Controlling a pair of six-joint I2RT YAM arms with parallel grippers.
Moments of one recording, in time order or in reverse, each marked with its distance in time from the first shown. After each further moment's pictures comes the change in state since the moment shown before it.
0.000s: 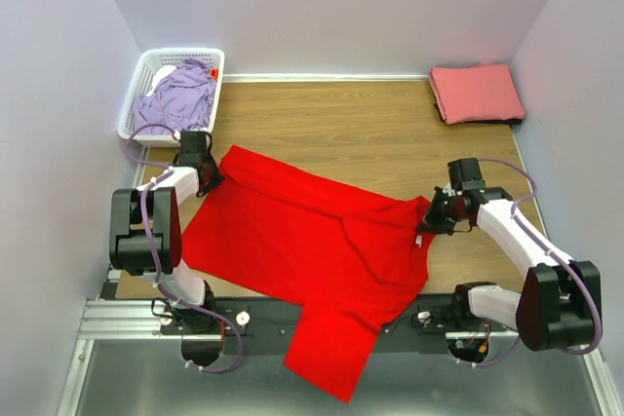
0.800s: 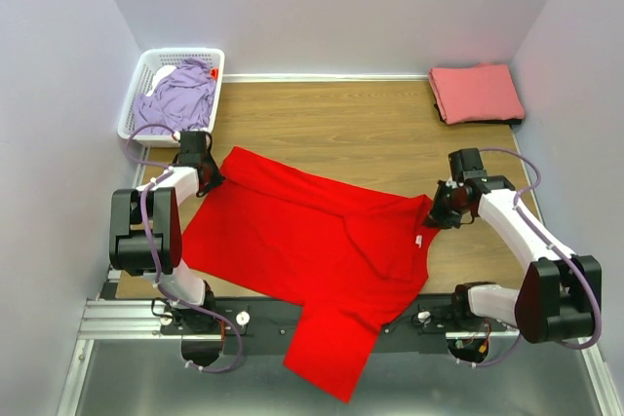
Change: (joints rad) left arm 0.001 -0.003 0.000 -0.002 0.001 -0.003; right arm 0.000 0.034 0.105 -0.111 0.109 -0.059
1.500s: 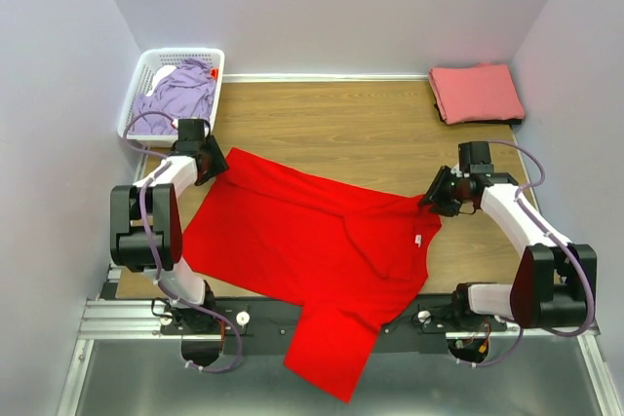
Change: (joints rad) left arm 0.001 0.013 0.118 -0.073 0.014 0.012; right arm -0.072 0.062 0.020 0.172 -0.072 0.008
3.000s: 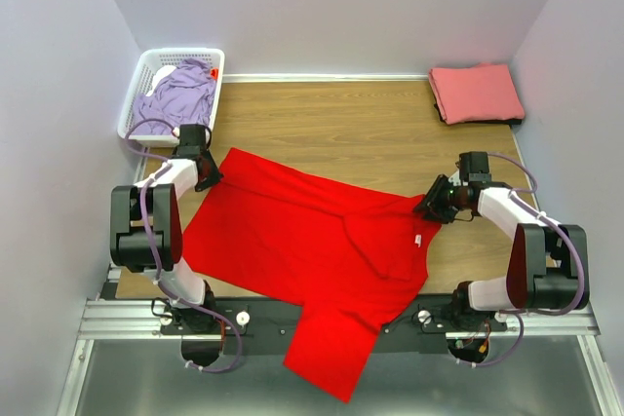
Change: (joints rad) left arm 0.000 0.008 -0.024 -0.054 -0.043 0.007; right arm -0.068 0.100 -0.115 0.189 -0.142 0.006
